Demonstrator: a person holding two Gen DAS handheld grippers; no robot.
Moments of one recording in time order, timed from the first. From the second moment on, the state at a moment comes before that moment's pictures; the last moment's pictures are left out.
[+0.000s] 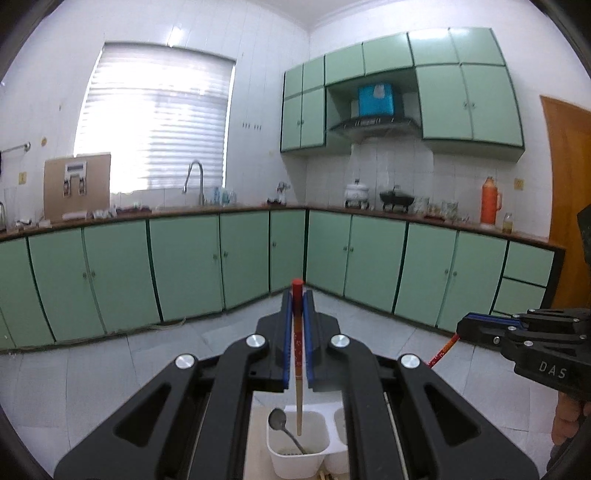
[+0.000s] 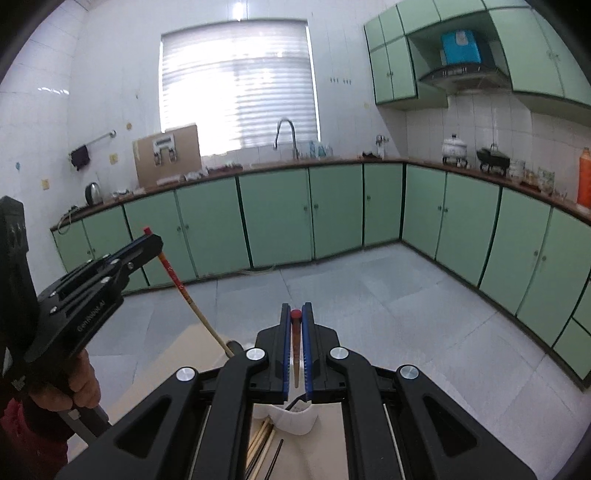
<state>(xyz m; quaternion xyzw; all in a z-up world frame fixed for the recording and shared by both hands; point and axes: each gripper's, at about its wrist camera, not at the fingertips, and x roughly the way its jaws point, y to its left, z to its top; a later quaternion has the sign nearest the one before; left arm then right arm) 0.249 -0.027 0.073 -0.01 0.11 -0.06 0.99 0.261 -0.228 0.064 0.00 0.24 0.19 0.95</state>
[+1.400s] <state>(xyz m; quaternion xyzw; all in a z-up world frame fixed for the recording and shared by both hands) 0.116 0.025 -0.105 -0.01 0.27 -0.02 0.96 0.110 -0.235 -0.109 0.02 0.30 0.10 0.95</state>
